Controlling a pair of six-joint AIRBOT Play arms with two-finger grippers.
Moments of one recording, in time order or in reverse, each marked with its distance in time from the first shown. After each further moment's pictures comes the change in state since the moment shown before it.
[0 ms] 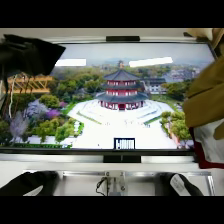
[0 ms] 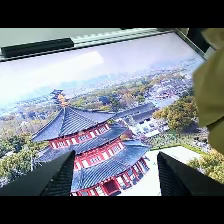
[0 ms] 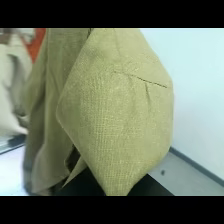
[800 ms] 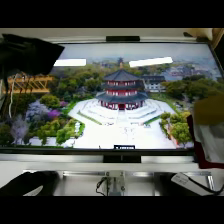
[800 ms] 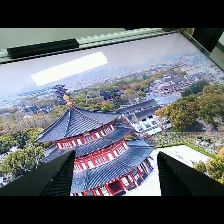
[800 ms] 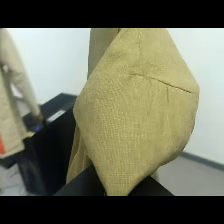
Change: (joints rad) left arm 0.001 0.000 0.000 0.032 -0.001 0.000; right arm -0.283 -0.235 0.000 0.044 -0.274 0.173
